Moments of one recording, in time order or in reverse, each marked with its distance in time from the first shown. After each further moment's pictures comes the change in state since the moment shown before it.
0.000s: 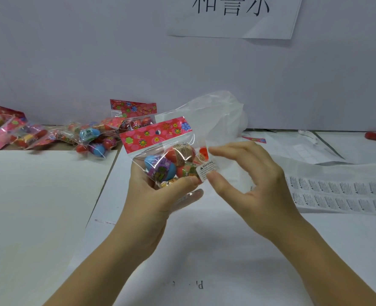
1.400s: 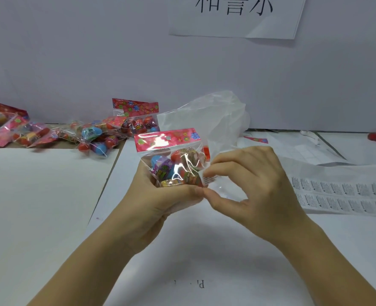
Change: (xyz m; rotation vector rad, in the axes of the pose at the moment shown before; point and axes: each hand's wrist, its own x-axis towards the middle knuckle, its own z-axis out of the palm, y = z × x) left_hand 0.006 0.007 -0.008 0.057 -0.147 -0.133; right_hand 0.004 0.004 -0.002 -0.310 -0.001 -0.382
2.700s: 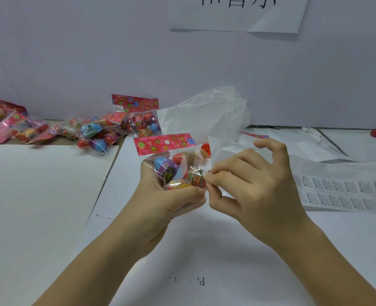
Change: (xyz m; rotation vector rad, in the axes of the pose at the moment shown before) left_hand -0.002 -0.008 0.006 -0.036 0.100 -0.077; right_hand -0.002 0.000 0.006 -0.304 0.076 -0.138
